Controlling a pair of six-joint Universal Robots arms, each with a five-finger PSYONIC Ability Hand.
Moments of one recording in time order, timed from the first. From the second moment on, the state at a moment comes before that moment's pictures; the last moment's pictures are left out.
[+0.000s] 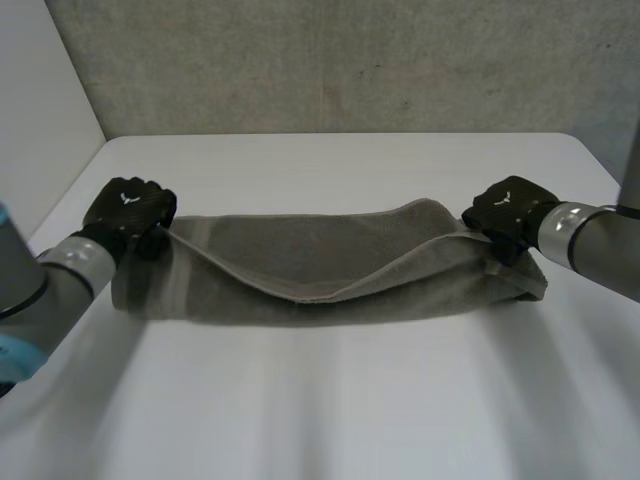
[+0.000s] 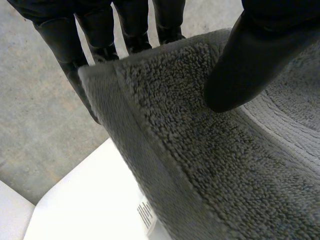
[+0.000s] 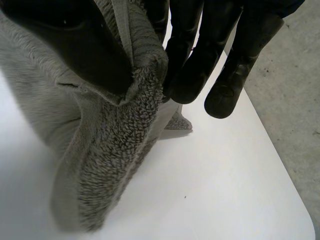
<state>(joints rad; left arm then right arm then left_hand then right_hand) 4.60 -2.02 -1.63 3.50 -1.24 3.57 1.79 -1.02 1.17 0.35 1.28 2.27 1.35 1.36 1.38 1.36 1.19 1.31 1.33 1.34 1.33 1.16</state>
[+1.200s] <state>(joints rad) 4.80 -1.71 -1.98 3.81 -1.11 3.37 1.77 -1.20 1.39 0.20 1.08 2.18 1.35 1.36 1.38 1.36 1.20 1.31 1.33 1.34 1.33 1.16</state>
